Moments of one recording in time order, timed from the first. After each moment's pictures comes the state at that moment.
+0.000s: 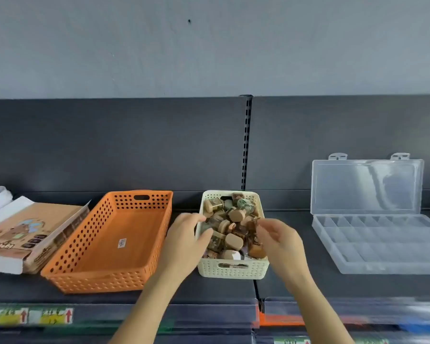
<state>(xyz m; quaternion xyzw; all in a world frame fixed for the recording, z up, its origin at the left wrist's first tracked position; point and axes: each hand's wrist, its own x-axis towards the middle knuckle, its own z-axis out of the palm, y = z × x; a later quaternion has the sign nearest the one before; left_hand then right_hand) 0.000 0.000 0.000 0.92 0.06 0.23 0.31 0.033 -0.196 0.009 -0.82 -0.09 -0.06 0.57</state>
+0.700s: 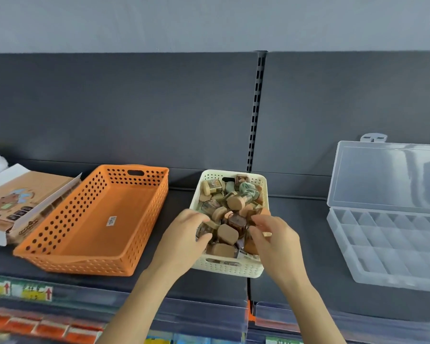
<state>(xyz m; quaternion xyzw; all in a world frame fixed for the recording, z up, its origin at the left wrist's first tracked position) 0.033 -0.015 -0.033 0.95 0.07 0.15 0.25 0.083 -0.201 -0.029 -0.88 -0.16 -0.08 0.44</state>
